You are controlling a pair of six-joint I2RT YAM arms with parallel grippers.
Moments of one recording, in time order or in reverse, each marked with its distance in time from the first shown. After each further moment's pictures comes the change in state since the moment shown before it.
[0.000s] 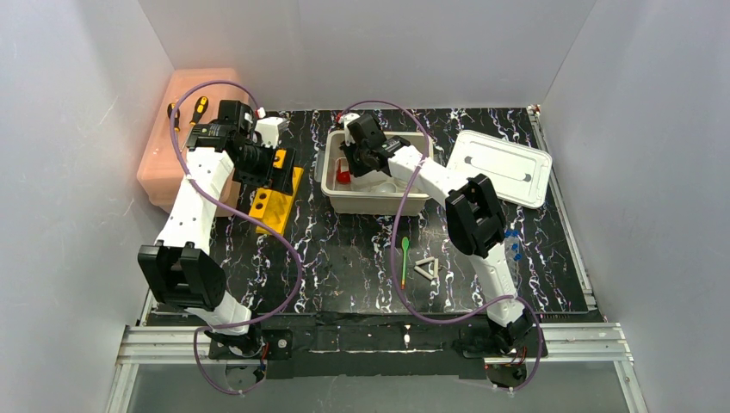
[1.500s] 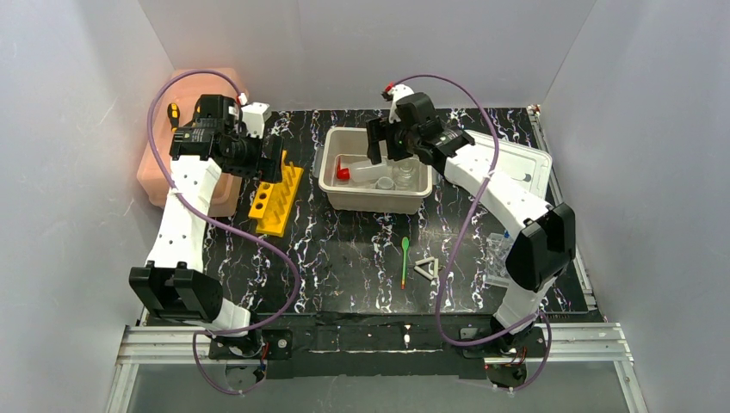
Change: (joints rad) left arm 0.030 -0.079 0.037 0.053 -0.071 -0.026; right arm -0.073 -0.478 -0.245 -0.059 0.003 0.114
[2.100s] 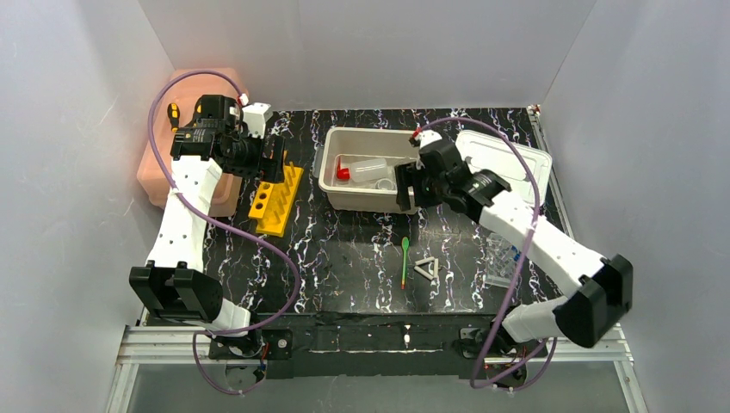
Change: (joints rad) left arm 0.000 -0.005 -0.006 0.010 0.017 -0.011; right arm 0.042 -0.366 -0.407 -0.119 0.097 0.083
